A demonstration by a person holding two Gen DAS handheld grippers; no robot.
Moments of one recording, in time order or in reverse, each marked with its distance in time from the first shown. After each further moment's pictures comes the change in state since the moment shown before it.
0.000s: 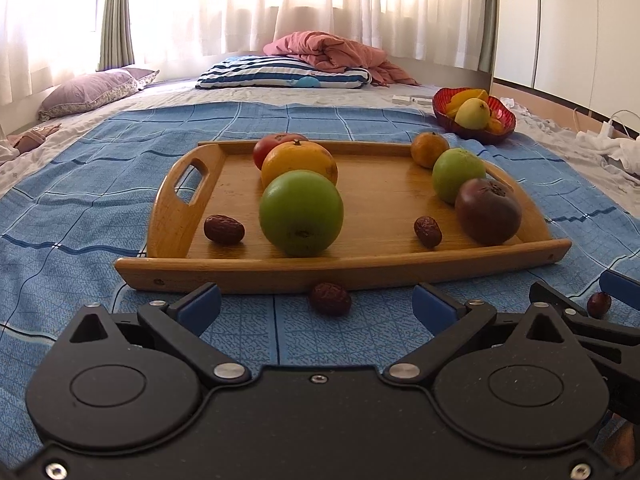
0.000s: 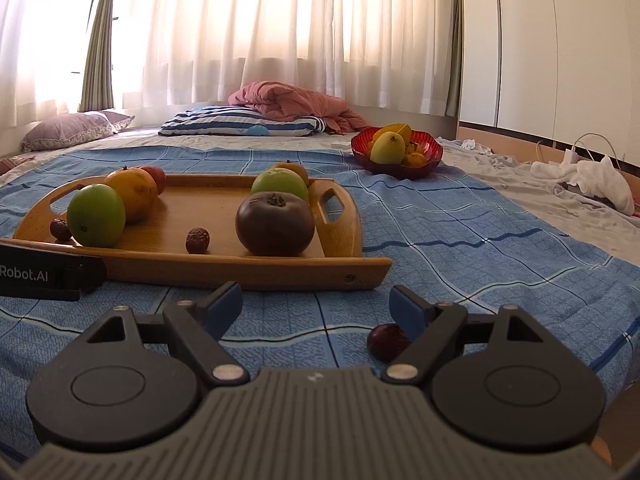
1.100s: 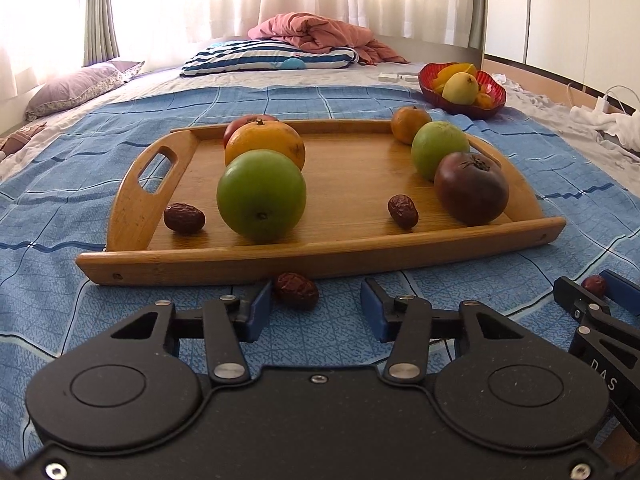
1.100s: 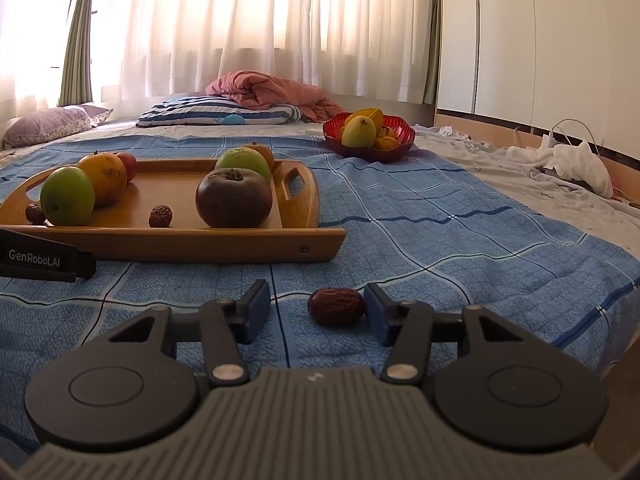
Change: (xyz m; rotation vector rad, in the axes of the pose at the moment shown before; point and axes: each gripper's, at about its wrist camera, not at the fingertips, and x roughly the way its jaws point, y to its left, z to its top) left arm 0.014 -0.023 -0.002 0.038 0.052 -0.009; right arm -0.003 -0.018 -0.013 0.019 0.029 -0.060
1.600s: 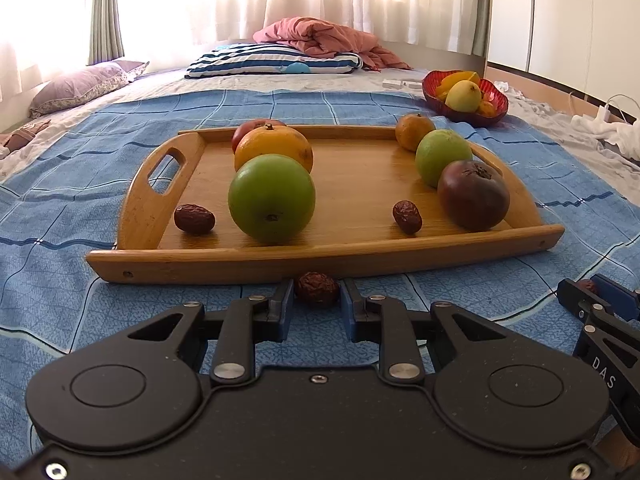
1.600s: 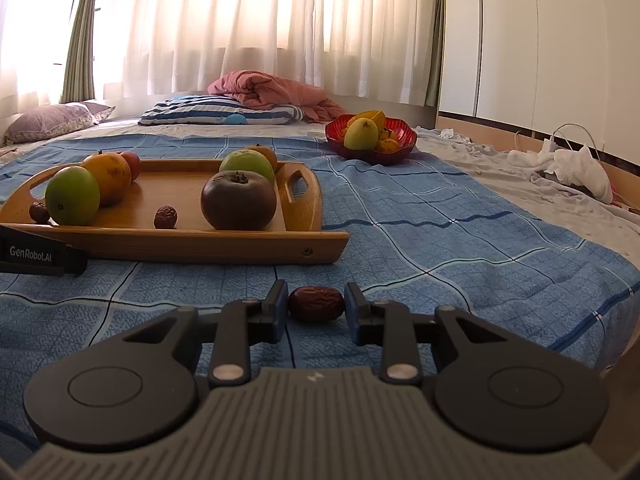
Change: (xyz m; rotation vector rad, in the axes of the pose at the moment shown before) left arm -0.008 0.006 -0.001 -0.017 -0.016 0.003; right arm -0.003 0.004 0.003 -0.017 -0.002 0.001
